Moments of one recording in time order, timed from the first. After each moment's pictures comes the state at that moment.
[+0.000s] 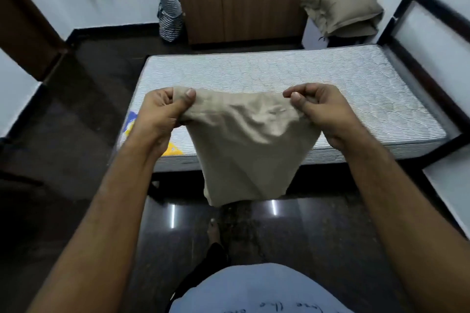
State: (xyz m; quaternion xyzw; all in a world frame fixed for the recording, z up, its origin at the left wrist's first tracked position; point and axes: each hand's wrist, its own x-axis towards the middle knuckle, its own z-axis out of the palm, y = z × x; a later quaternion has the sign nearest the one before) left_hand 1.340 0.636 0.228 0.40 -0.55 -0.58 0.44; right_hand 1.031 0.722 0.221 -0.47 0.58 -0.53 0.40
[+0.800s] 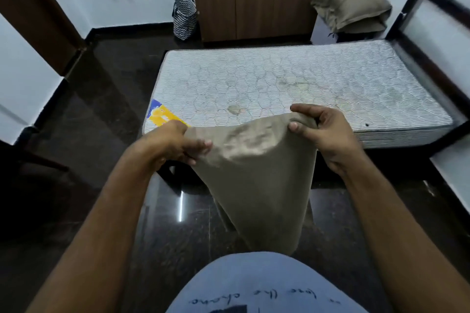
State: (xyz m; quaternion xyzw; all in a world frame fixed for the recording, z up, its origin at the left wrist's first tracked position) left_hand 1.467 0.741 0.230 0.55 -0.60 -0.57 0.11; right_hand 1.147 0.838 0.193 -0.43 0.57 -0.57 0.40
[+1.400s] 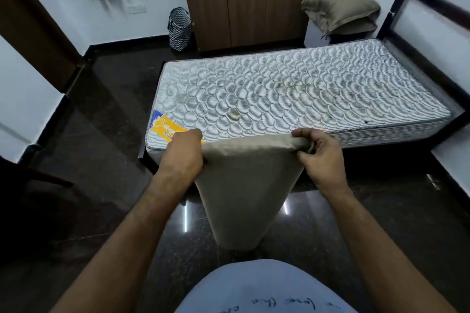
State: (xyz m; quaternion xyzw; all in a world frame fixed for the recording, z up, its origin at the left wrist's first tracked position) left_hand 1.452 0.766 0.222 0.61 -0.78 -0.15 0.06; right_hand 1.188 0.872 0.154 -0.43 0.68 -0.55 0.22
